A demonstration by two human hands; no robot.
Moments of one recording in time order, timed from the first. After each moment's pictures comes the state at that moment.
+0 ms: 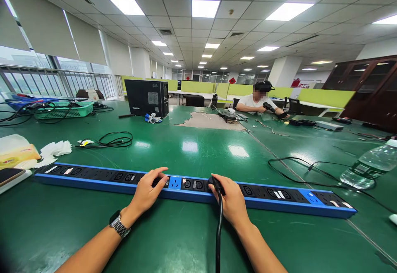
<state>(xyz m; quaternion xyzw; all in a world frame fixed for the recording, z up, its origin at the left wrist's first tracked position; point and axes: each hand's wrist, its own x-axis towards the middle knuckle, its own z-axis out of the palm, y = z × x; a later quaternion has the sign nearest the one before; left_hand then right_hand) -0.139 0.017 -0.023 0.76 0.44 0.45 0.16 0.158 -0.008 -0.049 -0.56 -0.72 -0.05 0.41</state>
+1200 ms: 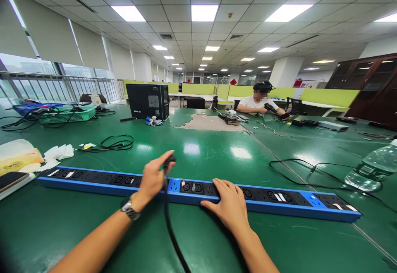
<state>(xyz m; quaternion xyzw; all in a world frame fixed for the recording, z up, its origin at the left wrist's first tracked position) -0.108 0.037 0.023 0.76 0.41 0.50 0.07 0.152 -0.017 -0.045 -0.64 -0.72 -0.08 0.28</state>
